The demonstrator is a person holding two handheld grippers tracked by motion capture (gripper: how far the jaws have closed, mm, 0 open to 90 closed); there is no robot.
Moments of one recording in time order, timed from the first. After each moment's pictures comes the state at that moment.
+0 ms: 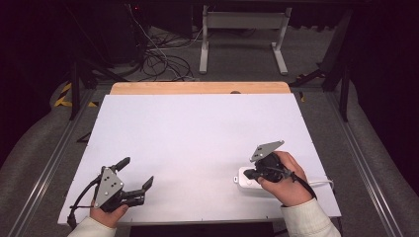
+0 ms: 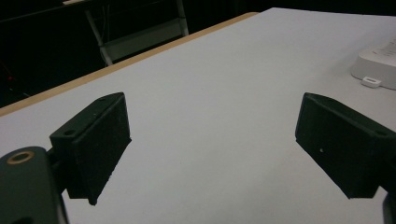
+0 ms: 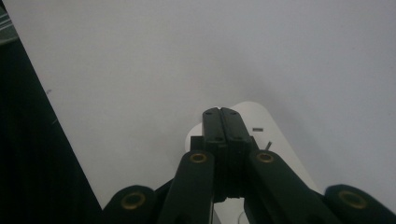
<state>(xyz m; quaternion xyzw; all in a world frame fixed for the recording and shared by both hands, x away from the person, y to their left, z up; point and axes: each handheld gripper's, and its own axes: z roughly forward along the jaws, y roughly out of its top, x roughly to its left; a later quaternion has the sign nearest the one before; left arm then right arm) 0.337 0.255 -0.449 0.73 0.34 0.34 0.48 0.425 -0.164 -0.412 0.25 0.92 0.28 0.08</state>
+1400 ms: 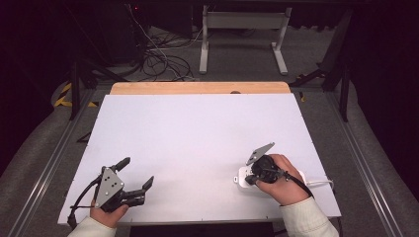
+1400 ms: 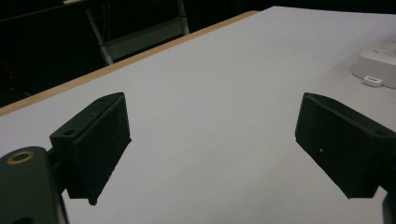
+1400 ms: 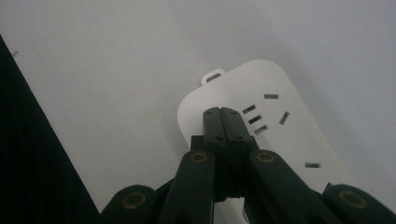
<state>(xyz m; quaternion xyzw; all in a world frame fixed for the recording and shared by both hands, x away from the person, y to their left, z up) 0.337 0.254 -0.450 0.73 0.34 0.34 0.48 0.434 -0.161 -0.435 0.25 0.94 0.22 0.04</state>
